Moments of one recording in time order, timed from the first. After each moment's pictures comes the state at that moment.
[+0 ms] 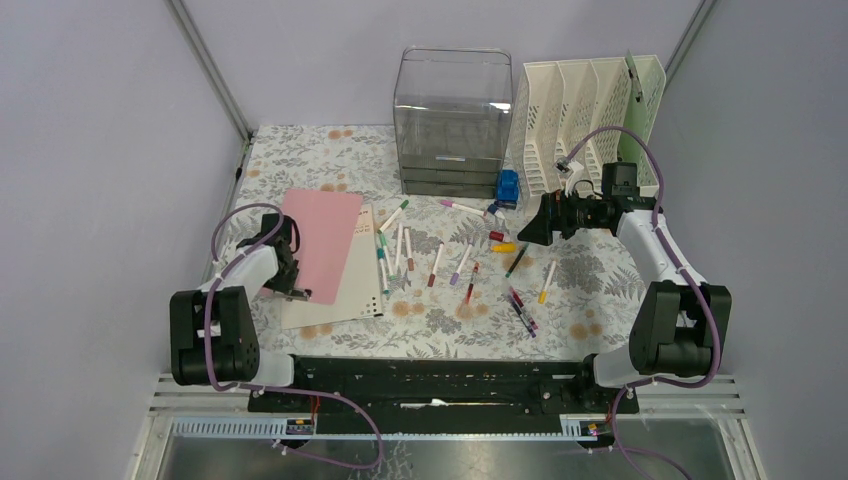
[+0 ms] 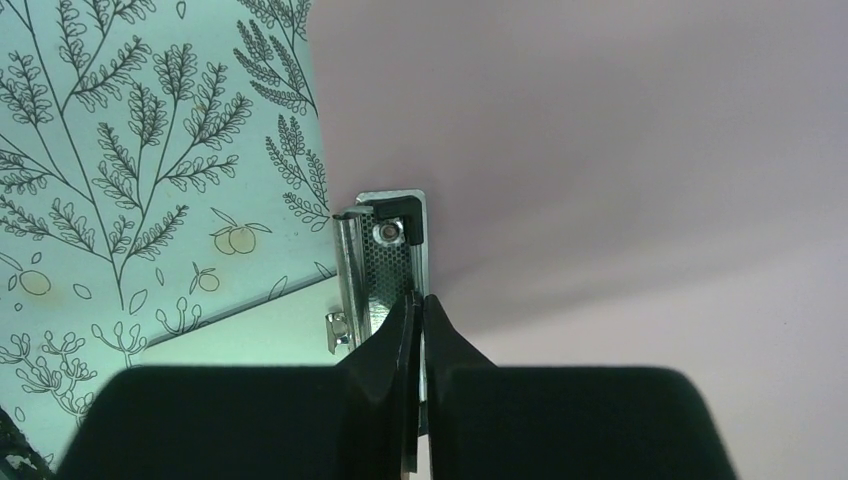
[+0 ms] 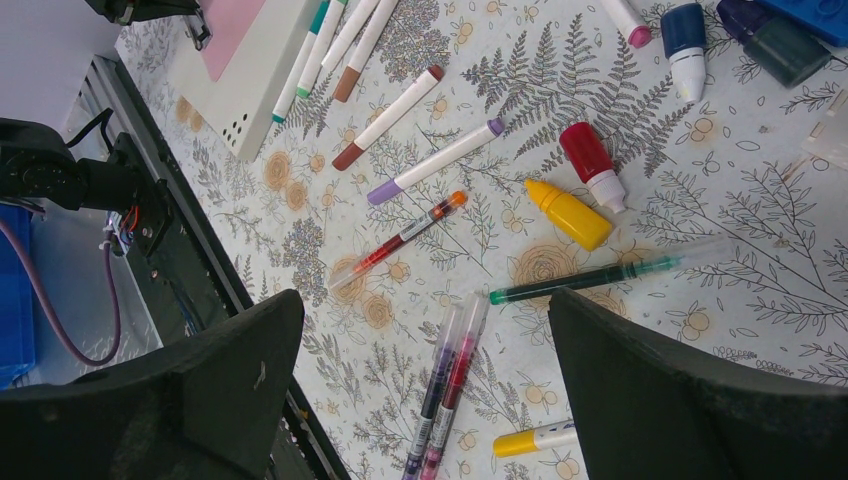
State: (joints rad) left arm 0.09 1.40 0.72 -0.64 -0.40 -1.27; right arm -0.07 1.46 1.05 -0.61 -0.97 -0.28
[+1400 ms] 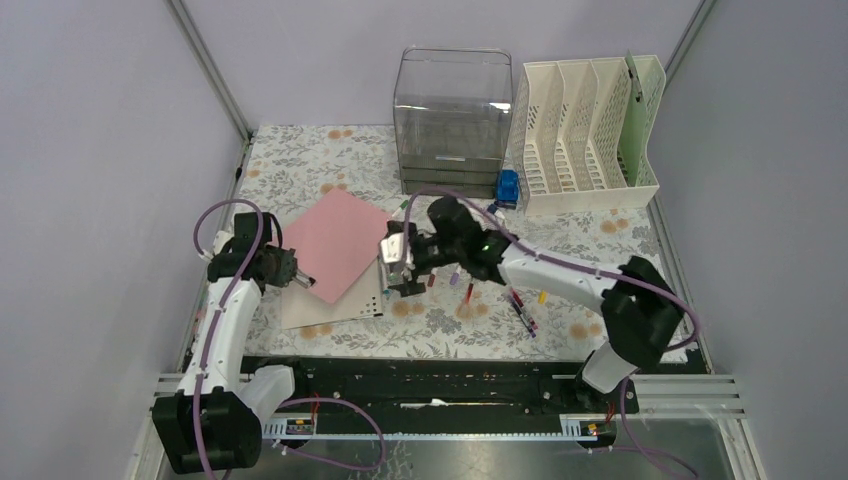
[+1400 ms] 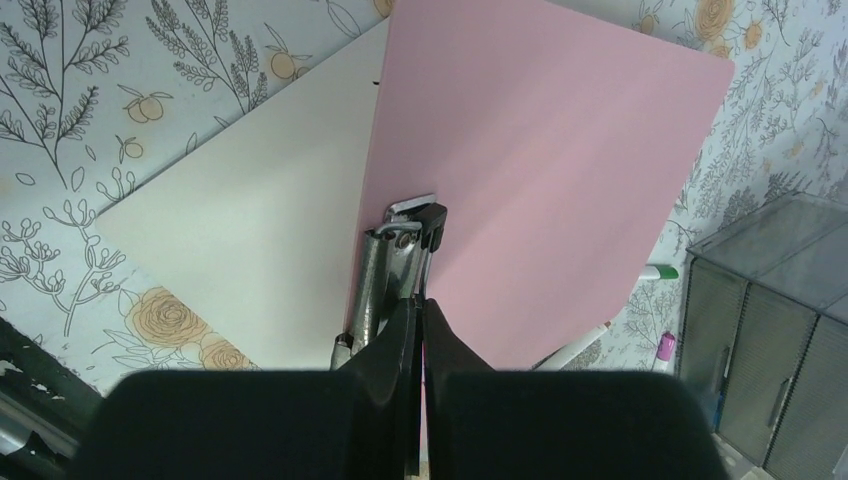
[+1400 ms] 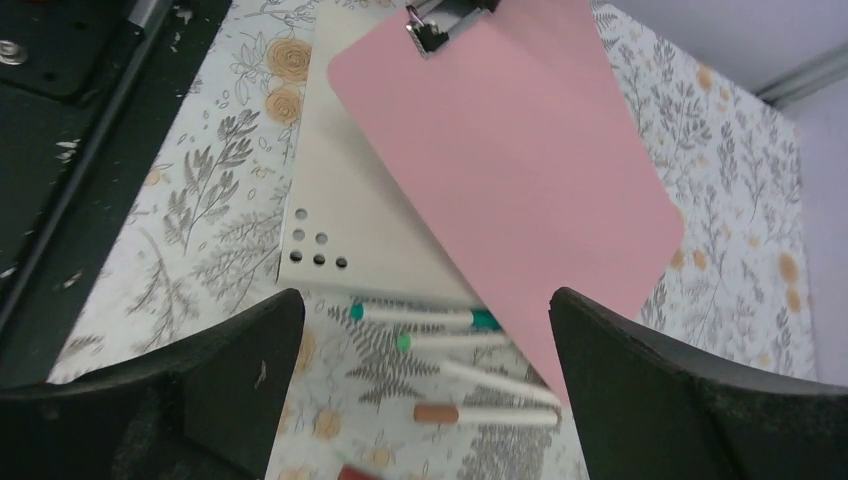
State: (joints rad) left arm 0.09 1.00 0.81 -0.82 -0.16 -1.17; right arm 0.86 1.58 1.14 -0.10 -0.68 -0.76
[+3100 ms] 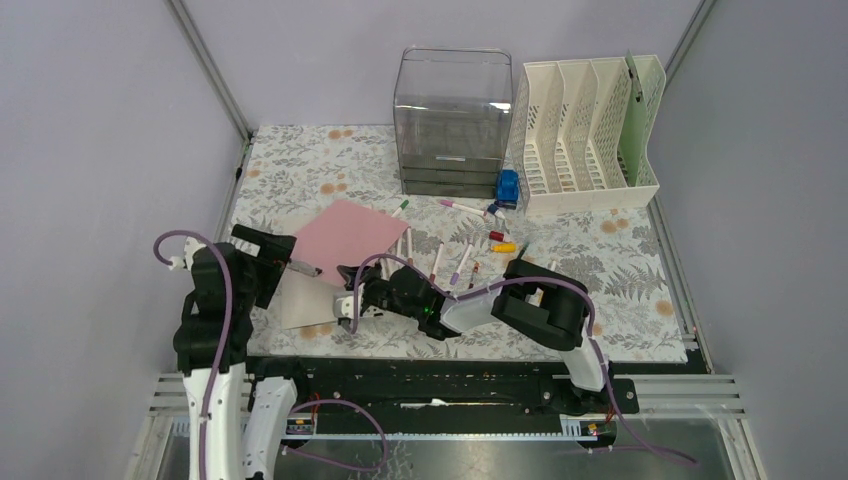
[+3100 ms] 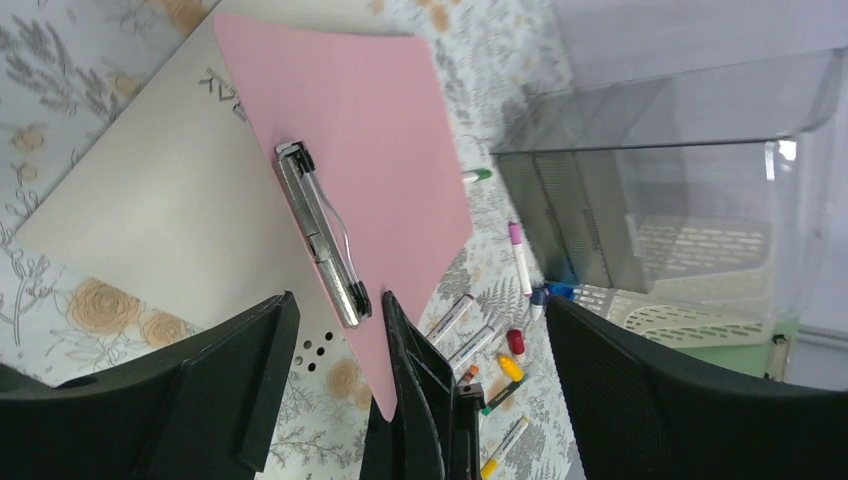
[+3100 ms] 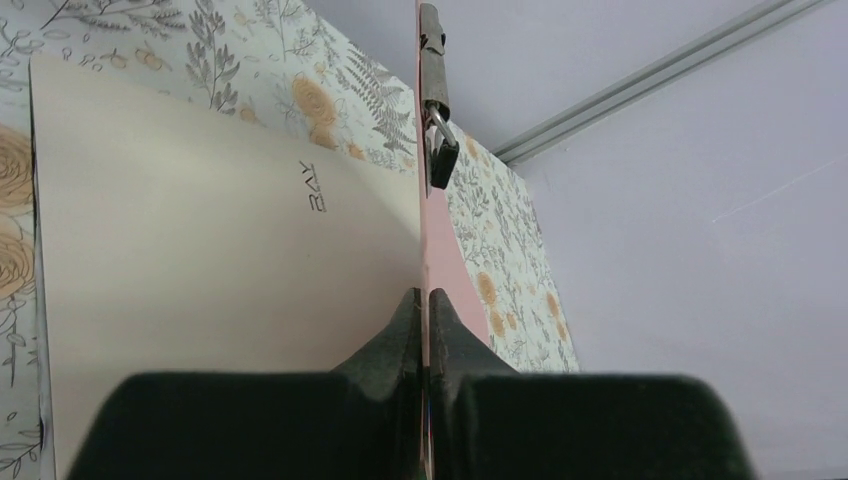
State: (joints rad) left arm 0.09 0.58 0.90 -0.93 -0.02 -1.05; right arm 1.19 2.06 1.03 1.00 -0.04 -0.92
